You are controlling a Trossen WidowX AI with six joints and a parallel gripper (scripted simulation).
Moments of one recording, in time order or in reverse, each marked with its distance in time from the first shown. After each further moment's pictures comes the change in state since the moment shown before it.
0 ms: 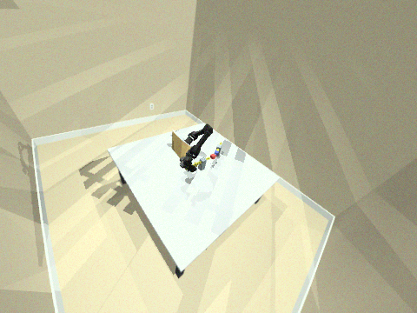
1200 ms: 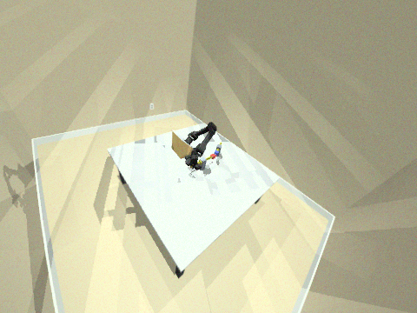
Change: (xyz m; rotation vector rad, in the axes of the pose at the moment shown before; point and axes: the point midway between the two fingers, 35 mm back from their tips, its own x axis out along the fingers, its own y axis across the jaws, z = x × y) arm 0.001 0.000 -0.056 0.003 0.003 -0.022
